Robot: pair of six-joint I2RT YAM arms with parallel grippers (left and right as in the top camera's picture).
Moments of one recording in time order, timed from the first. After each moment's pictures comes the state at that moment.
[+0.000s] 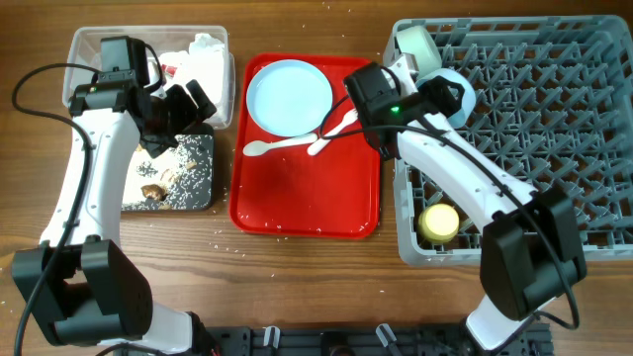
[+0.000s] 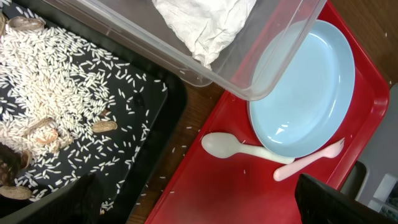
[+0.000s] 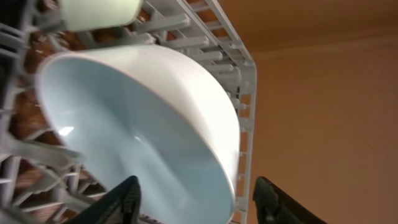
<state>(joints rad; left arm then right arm) 0.09 1.68 1.39 -0.92 0.23 -0.50 0.50 1.84 1.37 -0.76 1.10 -0.18</state>
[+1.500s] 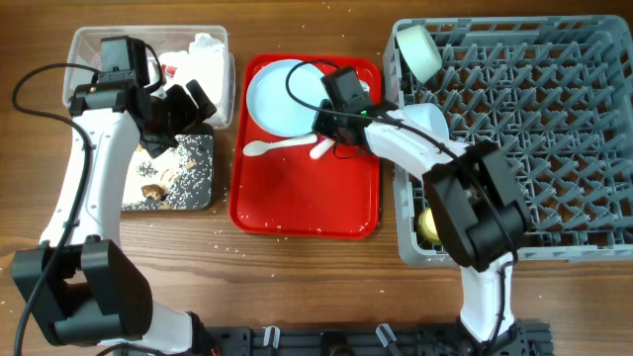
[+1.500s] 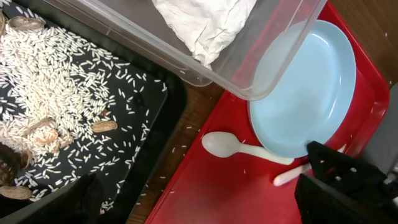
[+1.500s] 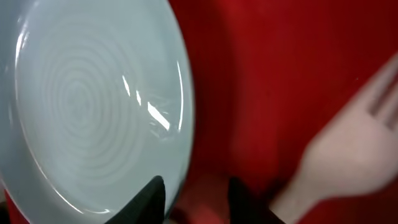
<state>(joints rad) 0.09 1.68 1.39 -0.92 0.23 -0.50 0.51 2.13 1.40 -0.30 -0.05 0.85</state>
